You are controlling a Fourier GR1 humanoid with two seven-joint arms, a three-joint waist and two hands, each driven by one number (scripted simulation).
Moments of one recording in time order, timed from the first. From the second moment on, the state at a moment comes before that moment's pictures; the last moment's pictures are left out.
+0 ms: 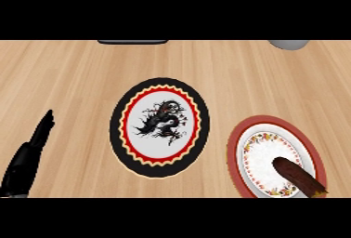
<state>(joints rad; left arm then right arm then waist) 0.08 0.55 -0.17 -1.46 0.10 0.27 -0.16 0.20 -0.86 -0.25 -1.77 -0.77 0.49 0.18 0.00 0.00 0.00</state>
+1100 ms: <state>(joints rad) 0.06 0.50 -0.12 -1.44 0.04 0.23 -0.16 -0.13 -0.86 0.06 -1.48 -0.26 0.86 0.23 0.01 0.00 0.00</state>
